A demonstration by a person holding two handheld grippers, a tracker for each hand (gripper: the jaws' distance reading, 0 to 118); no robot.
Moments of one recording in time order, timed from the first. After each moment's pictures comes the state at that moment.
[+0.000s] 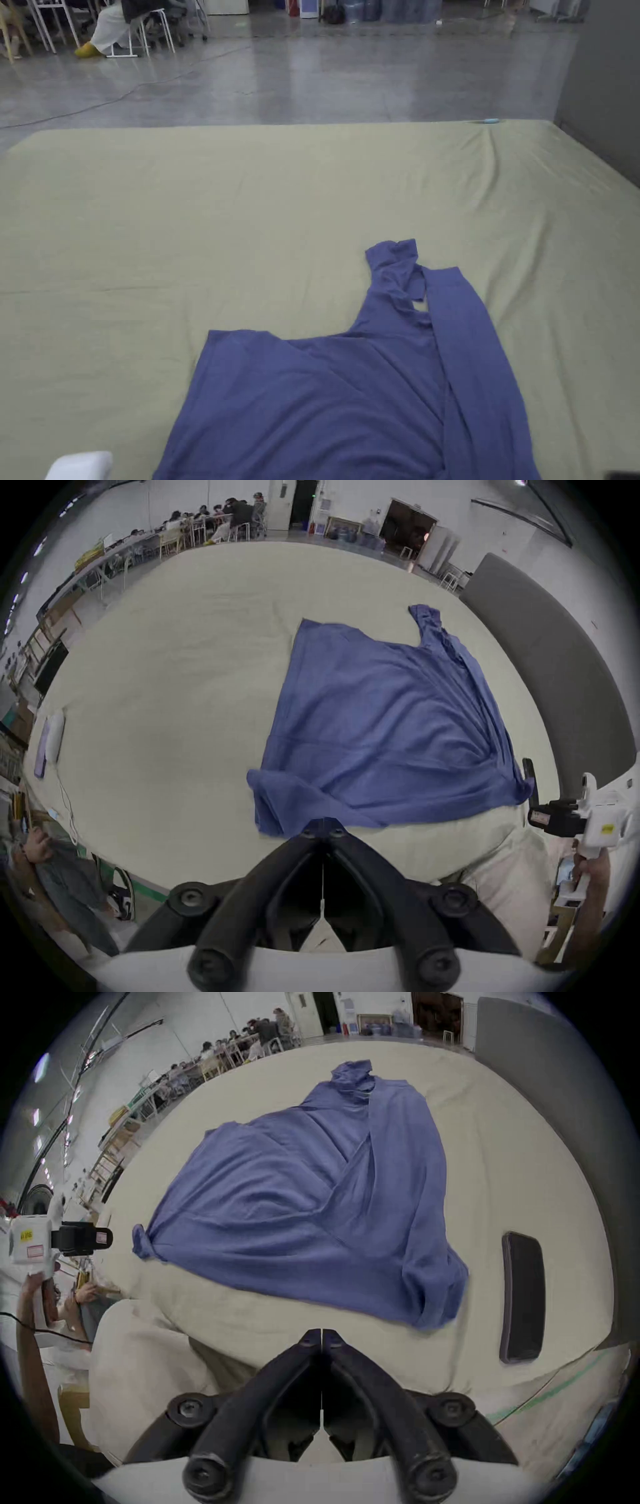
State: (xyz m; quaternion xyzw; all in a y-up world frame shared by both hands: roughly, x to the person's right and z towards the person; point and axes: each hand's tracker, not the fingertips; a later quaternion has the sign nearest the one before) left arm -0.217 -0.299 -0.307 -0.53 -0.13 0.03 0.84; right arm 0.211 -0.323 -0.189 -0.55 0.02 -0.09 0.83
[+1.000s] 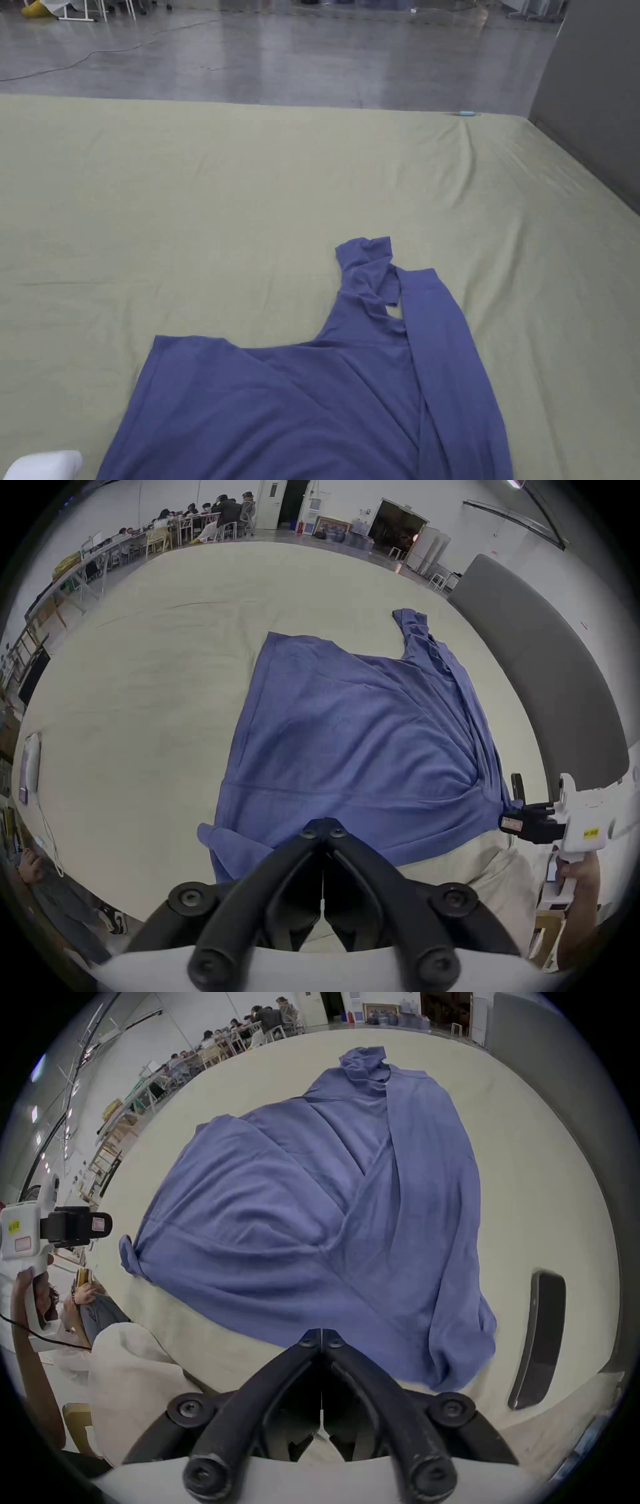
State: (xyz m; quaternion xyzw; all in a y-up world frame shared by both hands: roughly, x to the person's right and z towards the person) left arm -0.183 -0.303 -0.349 -0.54 -0.17 0.05 0.82; right arm 0.205 -0.336 -0.252 -0.57 0.05 -0.09 0.81
